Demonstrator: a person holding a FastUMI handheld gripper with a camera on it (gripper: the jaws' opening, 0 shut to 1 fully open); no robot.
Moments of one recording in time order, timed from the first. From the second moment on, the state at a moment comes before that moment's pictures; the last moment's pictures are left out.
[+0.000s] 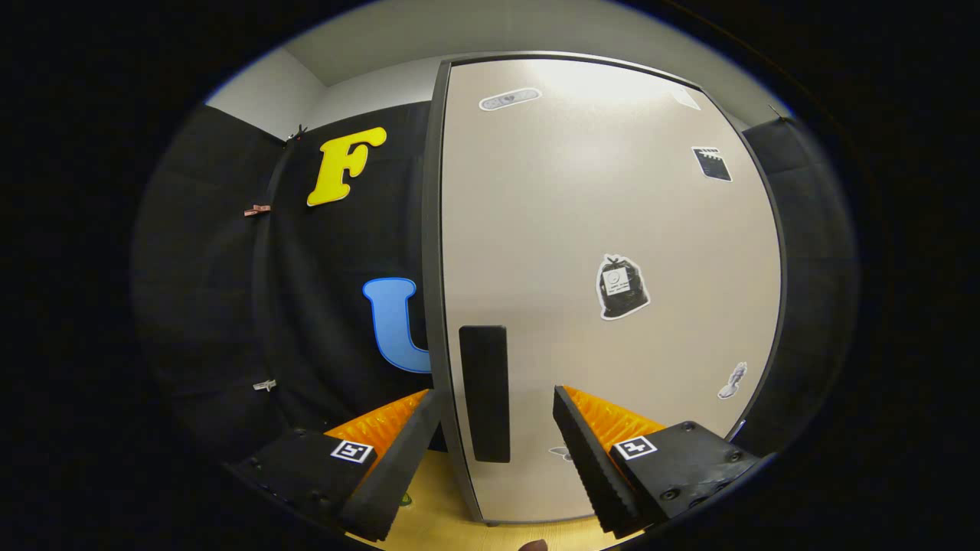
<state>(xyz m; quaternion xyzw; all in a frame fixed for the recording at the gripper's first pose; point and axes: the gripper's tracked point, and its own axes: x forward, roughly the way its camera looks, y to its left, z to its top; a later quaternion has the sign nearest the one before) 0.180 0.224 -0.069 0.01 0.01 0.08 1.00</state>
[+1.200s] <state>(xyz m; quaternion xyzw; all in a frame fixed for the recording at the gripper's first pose) 0.190 0.230 -0.076 0.02 0.03 0.06 1.00</state>
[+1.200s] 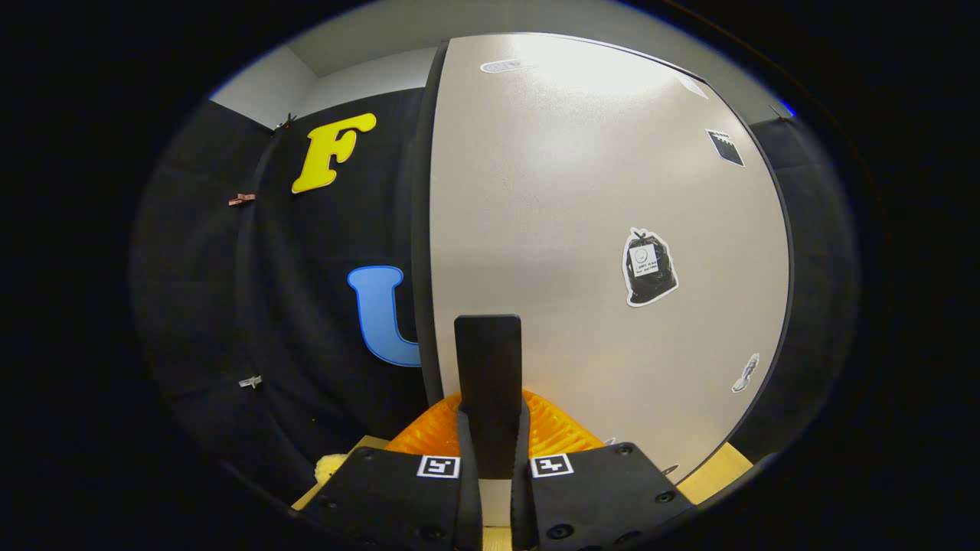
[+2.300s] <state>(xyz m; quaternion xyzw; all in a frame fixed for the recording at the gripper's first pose) 0.016 0.122 -0.053 0.04 0.04 0.13 0.99</state>
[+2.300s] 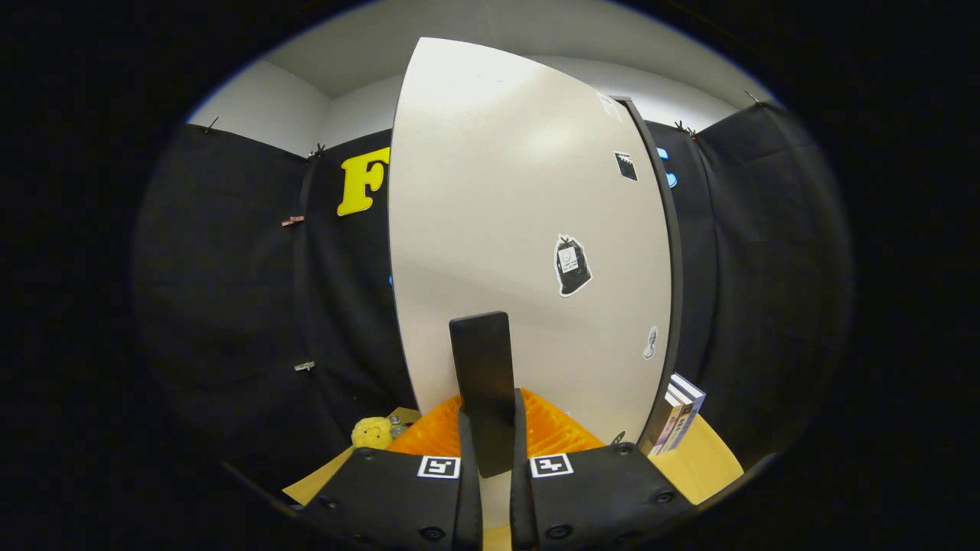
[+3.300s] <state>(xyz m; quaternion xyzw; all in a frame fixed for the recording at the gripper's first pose) -0.050 -0.037 -0.043 0.02 0.05 0.07 1.00</state>
